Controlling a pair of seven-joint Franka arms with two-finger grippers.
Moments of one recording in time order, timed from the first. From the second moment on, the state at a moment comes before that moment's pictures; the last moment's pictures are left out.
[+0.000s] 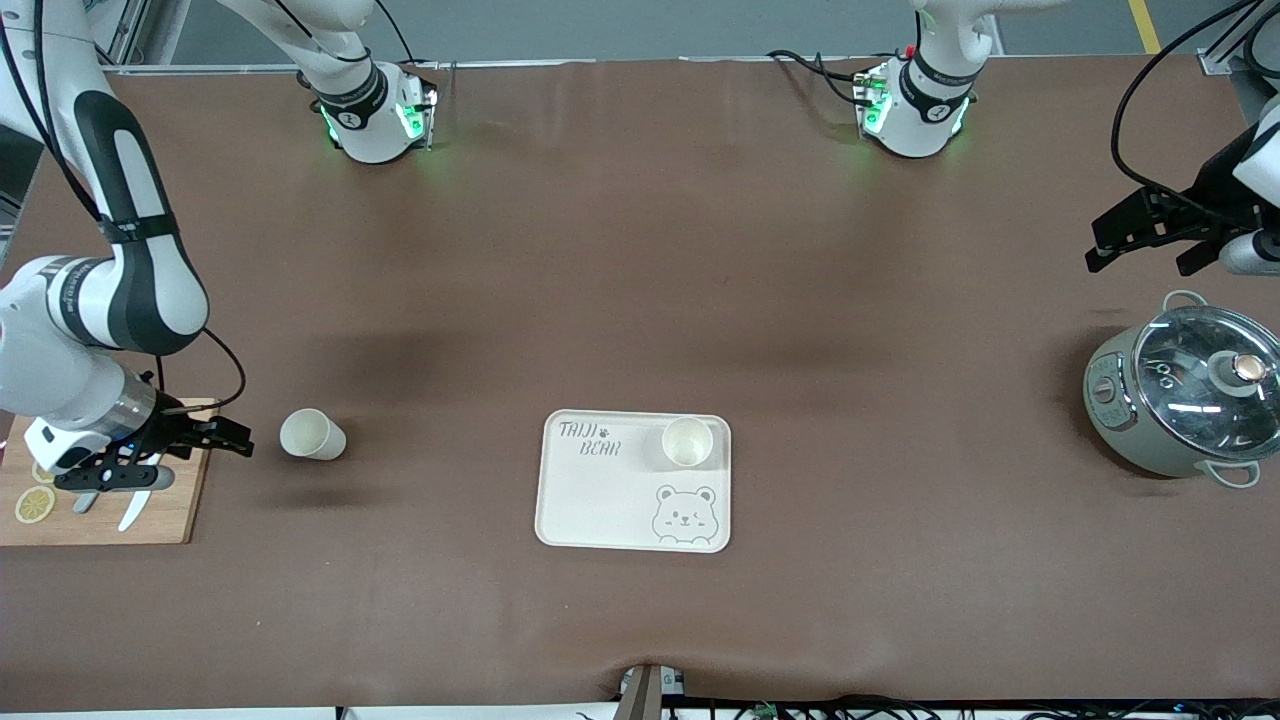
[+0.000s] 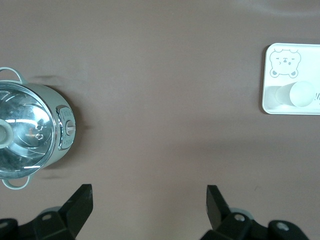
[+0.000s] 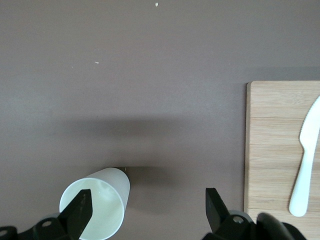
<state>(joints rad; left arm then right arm) 0.02 -0.03 -0.06 -1.59 -0.06 1.61 -0.01 -0.27 0.44 0.15 -1.80 -0.01 2.33 -0.15</state>
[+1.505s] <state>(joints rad) 0.02 -0.04 -0.10 -1.60 -0.06 1.64 -0.01 -0.25 0.42 0.14 -1.86 -0.01 2.27 -0.15</state>
